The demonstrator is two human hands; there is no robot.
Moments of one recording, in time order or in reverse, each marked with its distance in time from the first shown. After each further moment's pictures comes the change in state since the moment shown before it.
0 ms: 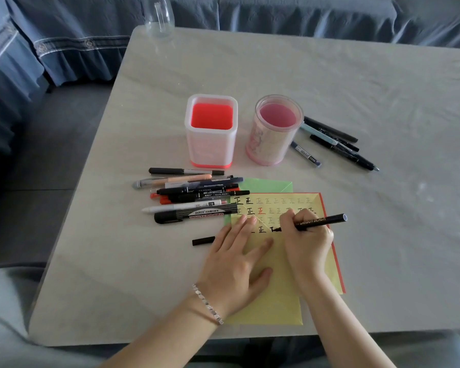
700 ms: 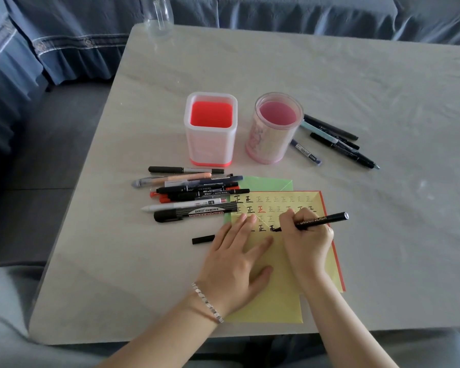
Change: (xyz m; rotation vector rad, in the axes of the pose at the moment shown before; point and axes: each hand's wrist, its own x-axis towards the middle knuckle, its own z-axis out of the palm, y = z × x) left_hand 0.000 -0.001 0.000 0.004 0.005 0.010; right_hand -0.001 -0.001 -0.001 0.033 -0.020 0.001
